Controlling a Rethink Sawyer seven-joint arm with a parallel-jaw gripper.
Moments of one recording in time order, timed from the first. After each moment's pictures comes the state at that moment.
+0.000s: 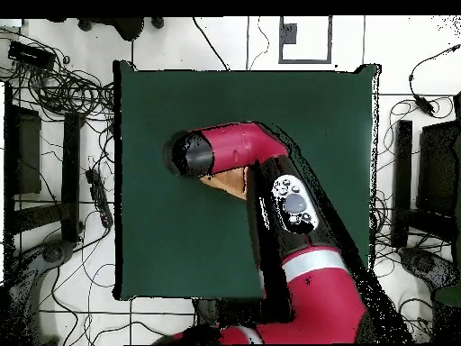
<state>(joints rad) -0.22 -0.53 0.35 1.40 -0.38 0.64 1.58</state>
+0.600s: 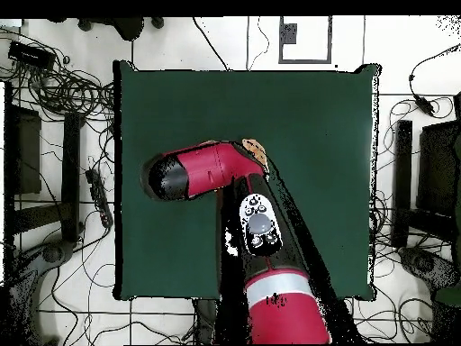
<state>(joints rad) -0.09 -0.59 0.22 1.51 -0.33 0.63 1.63</state>
